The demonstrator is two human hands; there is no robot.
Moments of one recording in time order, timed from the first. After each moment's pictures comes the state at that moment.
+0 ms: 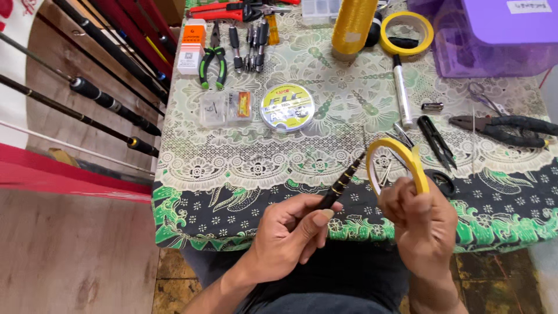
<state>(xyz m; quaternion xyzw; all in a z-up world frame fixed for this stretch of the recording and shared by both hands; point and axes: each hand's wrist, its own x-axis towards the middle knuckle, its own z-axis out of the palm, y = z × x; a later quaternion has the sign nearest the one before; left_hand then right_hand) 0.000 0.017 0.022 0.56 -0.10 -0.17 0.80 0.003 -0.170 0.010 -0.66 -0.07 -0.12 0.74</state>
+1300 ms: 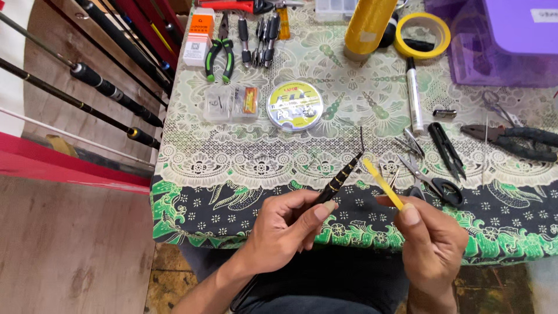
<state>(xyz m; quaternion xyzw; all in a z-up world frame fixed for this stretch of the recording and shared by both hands) 0.014 0.023 0.024 0.65 -0.09 -0.13 0.74 -0.007 -0.165 0.011 -0.80 0.02 -0.18 0.58</state>
